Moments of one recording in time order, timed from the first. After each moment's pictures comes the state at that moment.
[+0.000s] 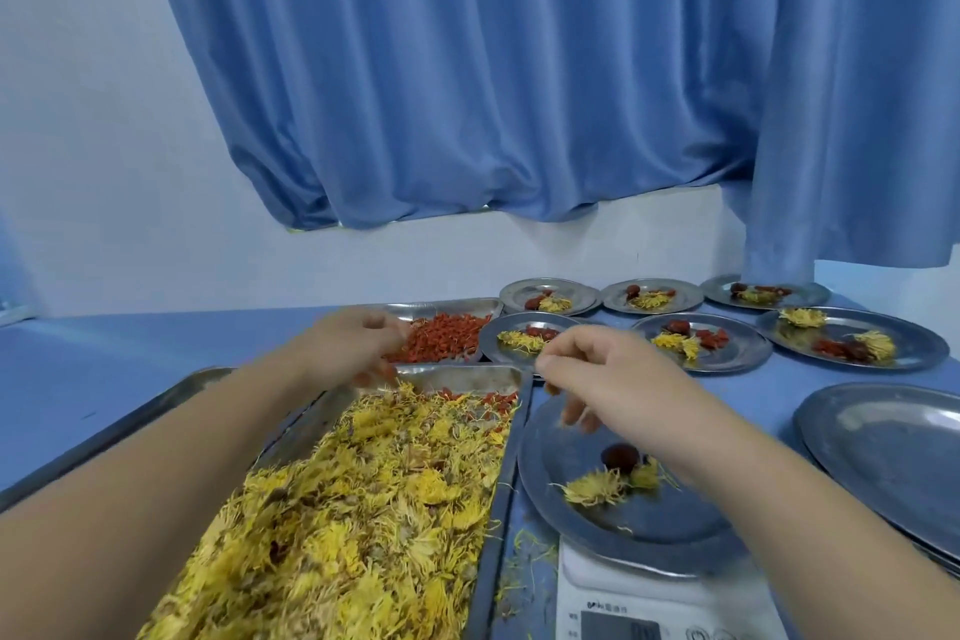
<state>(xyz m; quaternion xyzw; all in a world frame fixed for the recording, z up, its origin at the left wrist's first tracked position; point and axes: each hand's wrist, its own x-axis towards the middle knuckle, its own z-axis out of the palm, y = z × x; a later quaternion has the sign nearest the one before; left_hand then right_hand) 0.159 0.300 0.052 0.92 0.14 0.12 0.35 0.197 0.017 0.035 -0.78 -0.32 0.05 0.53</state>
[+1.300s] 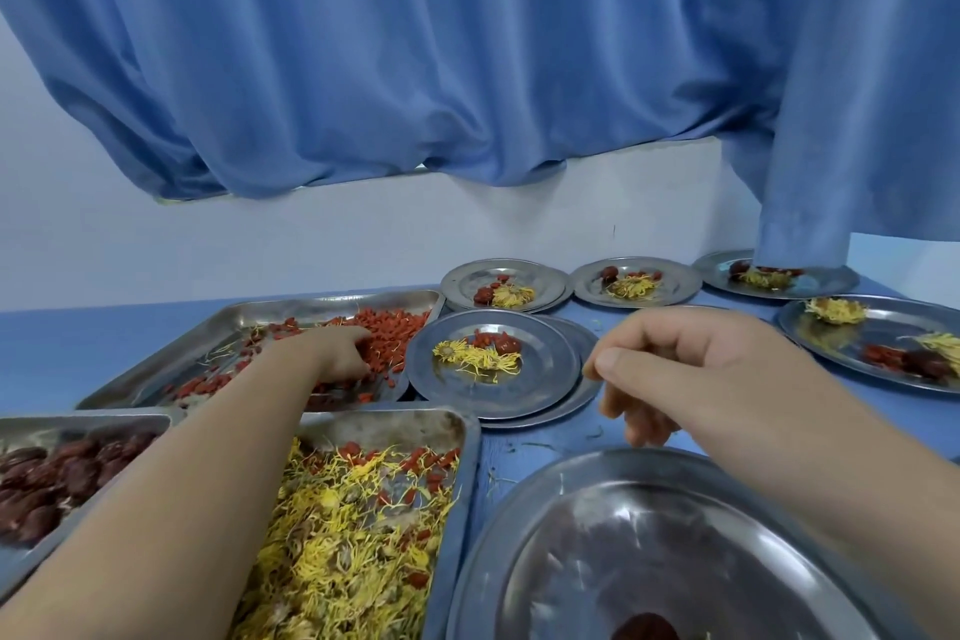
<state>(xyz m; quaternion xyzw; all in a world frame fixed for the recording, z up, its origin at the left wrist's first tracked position) 0.408 0.391 -0.037 0.97 0.22 -0.08 0.06 0.316 0.009 0.018 -0.78 -0.29 0.00 0.55</state>
